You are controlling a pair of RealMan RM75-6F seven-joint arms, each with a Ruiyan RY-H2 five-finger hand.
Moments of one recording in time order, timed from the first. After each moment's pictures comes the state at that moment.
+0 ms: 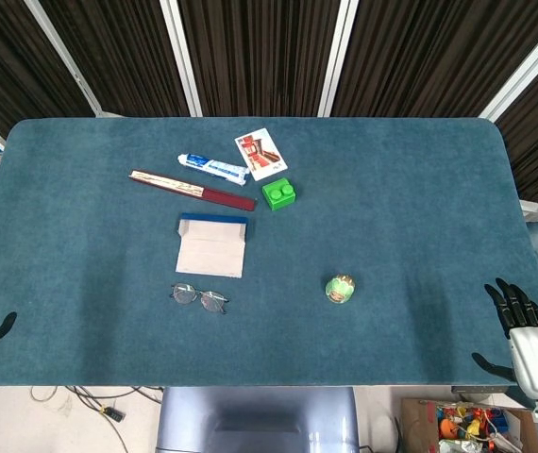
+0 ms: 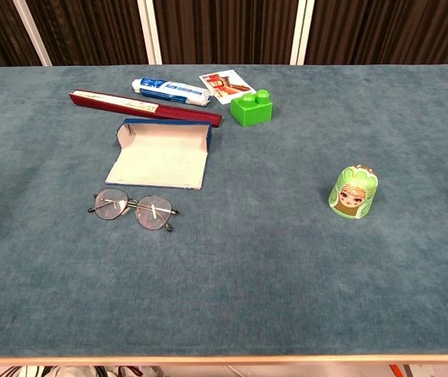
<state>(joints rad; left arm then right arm) -0.04 -1.10 -0.10 -1.71 1.45 1.53 -0.09 0.03 -1.11 0.02 -1.60 -1.57 1.54 0.01</state>
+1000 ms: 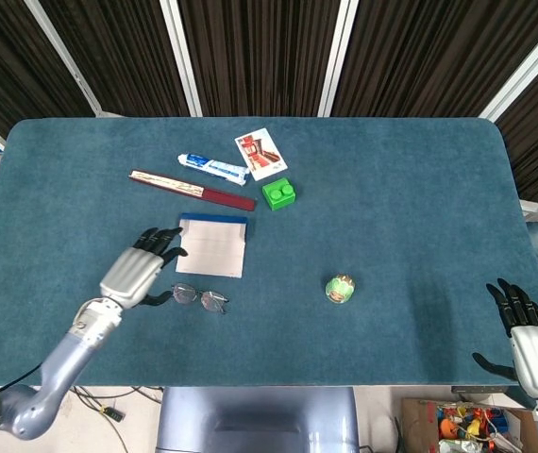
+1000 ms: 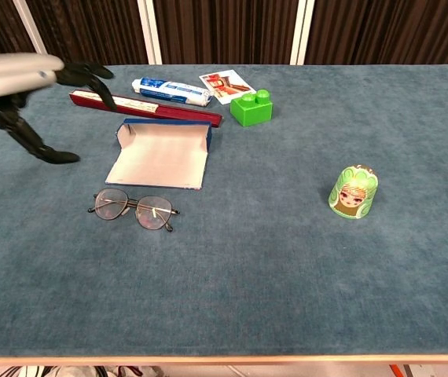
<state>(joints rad) -0.59 -1.33 -0.21 -1.78 1.19 0.92 0.41 0.03 -1.10 0.03 -1.62 -1.54 1.51 0.03</state>
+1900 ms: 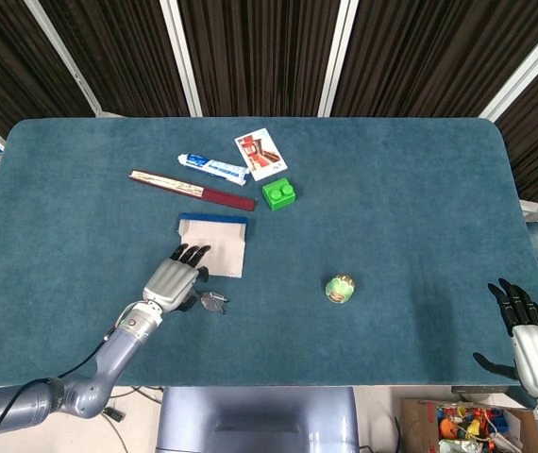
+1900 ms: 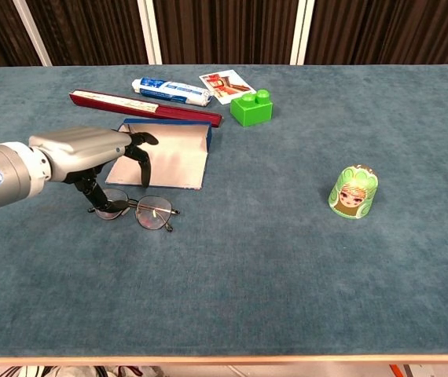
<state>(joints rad) -0.72 -1.59 -0.14 -1.52 1.03 0.88 0.55 0.03 -1.09 0.03 -1.63 -1.53 1.49 0.04</state>
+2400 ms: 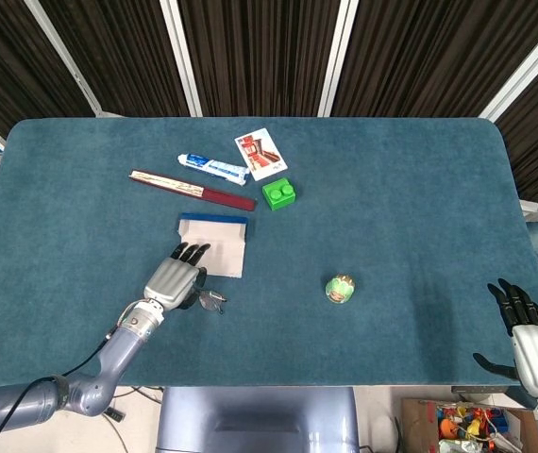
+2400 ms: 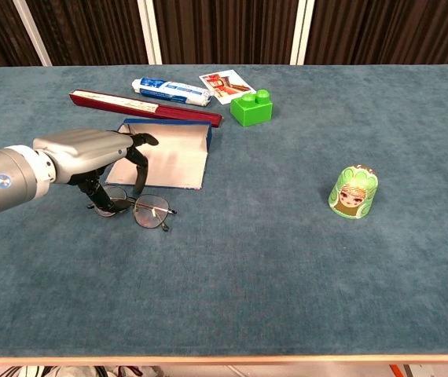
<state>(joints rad) -0.73 -1.62 -0.12 -1.47 1.03 0.90 0.53 0.03 -1.09 0.03 -1.64 -1.53 1.49 0.05</state>
